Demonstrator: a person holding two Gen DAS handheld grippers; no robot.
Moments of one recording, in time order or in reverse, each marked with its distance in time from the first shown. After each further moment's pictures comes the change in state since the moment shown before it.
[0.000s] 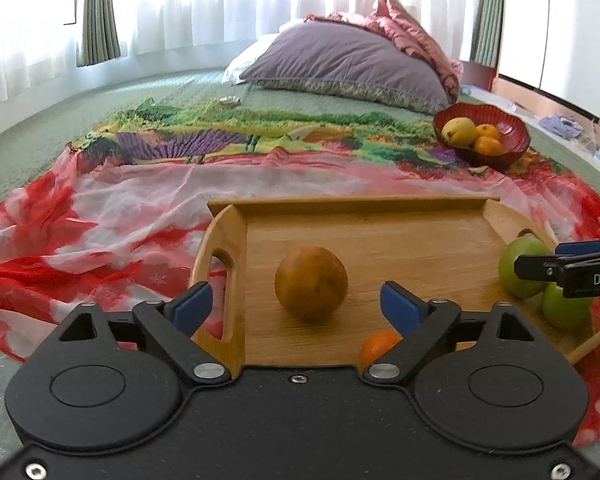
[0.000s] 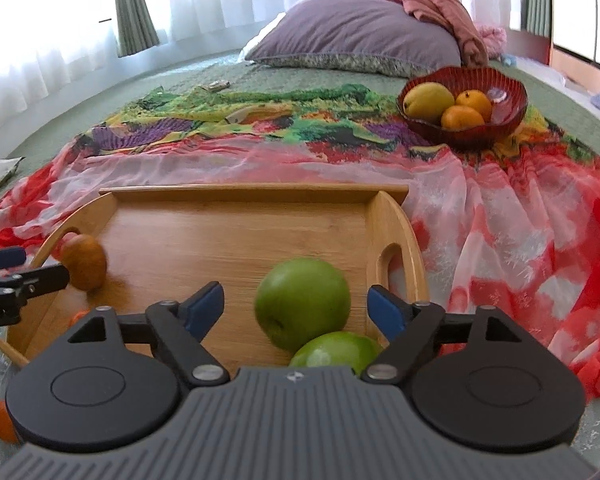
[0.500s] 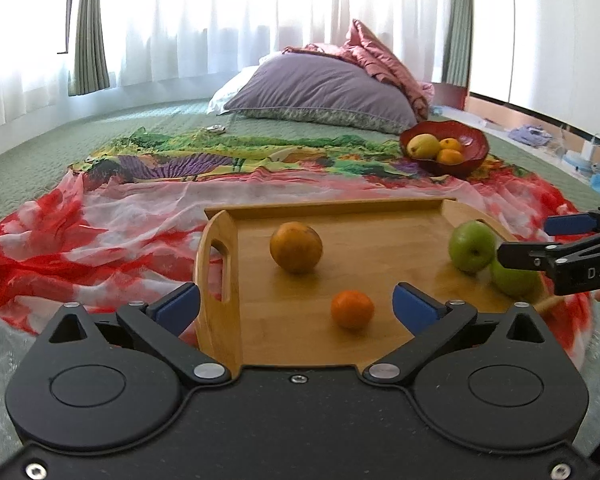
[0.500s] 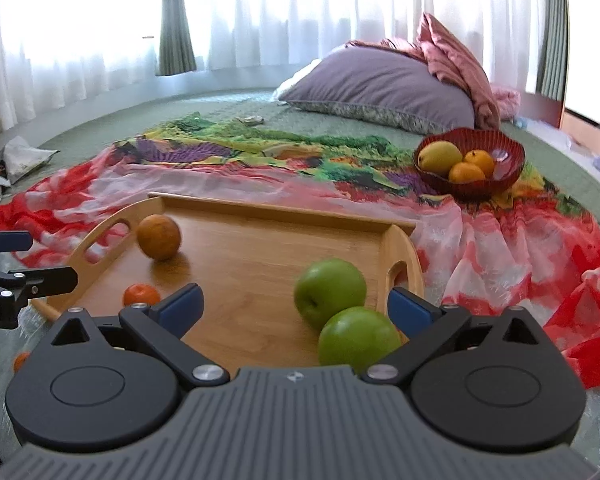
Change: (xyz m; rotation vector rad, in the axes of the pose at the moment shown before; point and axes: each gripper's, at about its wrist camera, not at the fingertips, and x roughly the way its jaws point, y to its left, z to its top) left arm -0.072 -0.008 -0.040 0.044 -0.100 -0.051; right arm -0.066 0.029 -0.029 -0.130 -0.141 0.014
